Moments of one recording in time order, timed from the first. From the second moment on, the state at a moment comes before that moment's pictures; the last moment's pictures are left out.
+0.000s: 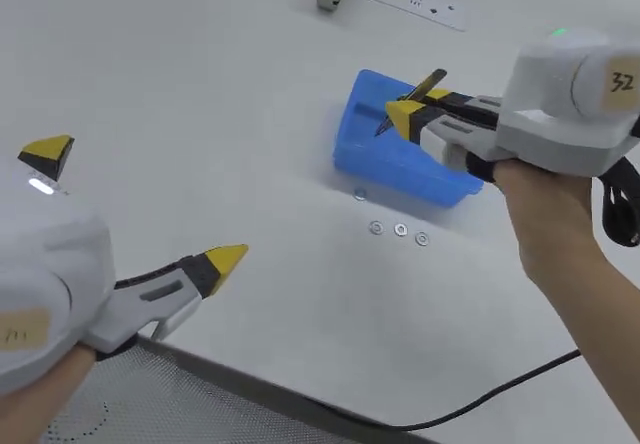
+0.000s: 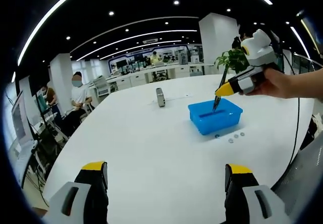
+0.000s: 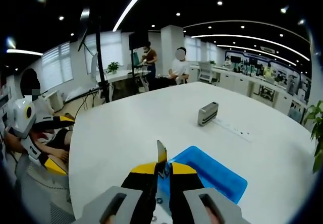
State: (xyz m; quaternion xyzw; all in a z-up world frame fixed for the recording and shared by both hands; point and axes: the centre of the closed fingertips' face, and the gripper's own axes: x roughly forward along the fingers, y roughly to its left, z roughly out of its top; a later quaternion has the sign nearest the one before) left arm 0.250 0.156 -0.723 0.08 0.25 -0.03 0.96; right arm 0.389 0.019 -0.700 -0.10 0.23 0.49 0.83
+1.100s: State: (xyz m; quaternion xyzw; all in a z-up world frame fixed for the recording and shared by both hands) left arm 0.245 0.158 -0.734 0.08 0.28 -0.03 0.96; right arm 0.372 0.019 -0.774 -0.14 0.30 0.51 0.80
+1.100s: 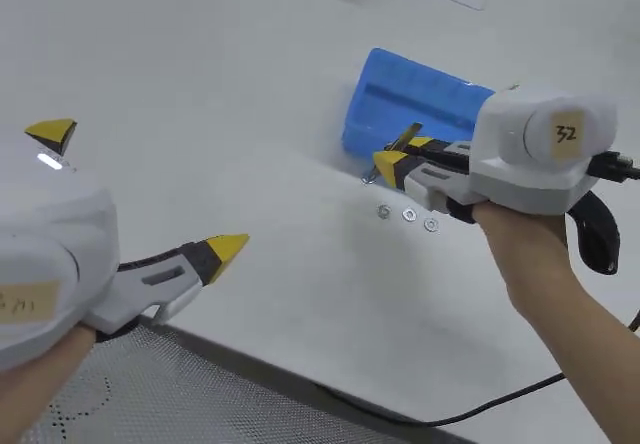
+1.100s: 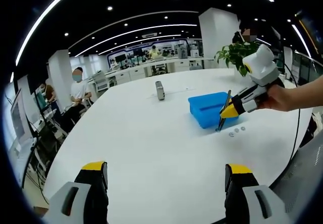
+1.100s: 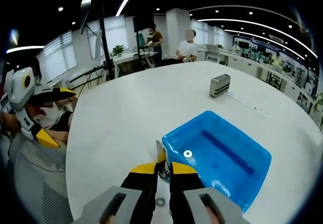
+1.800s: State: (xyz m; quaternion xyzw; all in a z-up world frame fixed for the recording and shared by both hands) left arm 0.245 0.157 -0.734 0.09 0.28 -0.04 0.95; right arm 0.372 0.016 -0.769 -0.12 0.30 0.49 0.81
